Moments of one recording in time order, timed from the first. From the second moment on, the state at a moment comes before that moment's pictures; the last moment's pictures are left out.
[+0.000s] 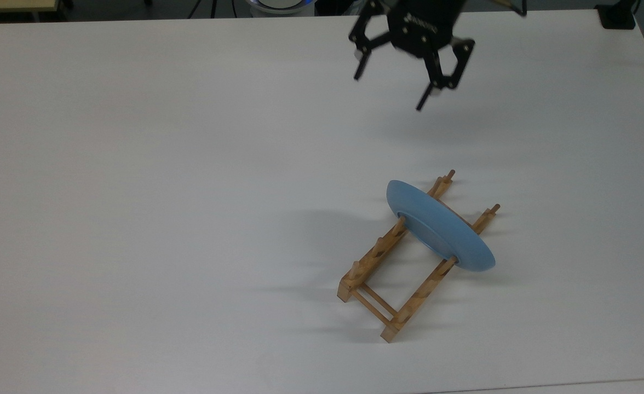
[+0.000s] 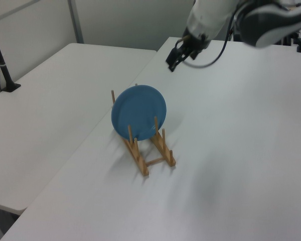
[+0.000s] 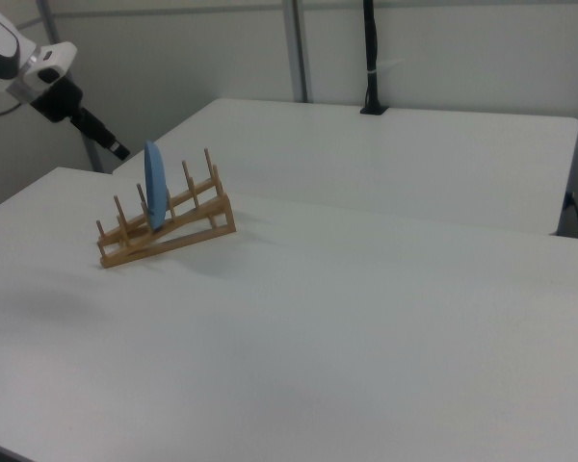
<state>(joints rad) 0.07 0.14 0.42 -1.62 -0.59 1.97 1.11</state>
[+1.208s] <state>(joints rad) 0.05 -0.07 -0.01 -1.64 0.04 1.71 0.27</state>
